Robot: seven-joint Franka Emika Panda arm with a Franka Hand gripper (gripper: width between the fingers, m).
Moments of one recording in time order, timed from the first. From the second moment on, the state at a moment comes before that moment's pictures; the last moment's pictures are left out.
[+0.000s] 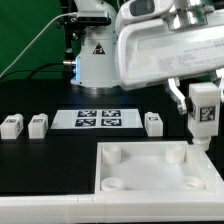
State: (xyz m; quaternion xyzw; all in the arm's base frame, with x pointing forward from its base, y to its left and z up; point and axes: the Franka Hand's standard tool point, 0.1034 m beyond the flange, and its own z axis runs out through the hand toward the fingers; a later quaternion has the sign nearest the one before) arm 0.619 0.126 0.115 -0.96 -0.05 -0.25 0.08
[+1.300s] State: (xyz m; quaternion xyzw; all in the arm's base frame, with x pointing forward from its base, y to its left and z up) arm 0.623 0.115 0.086 -0.97 -0.05 -0.23 0.07
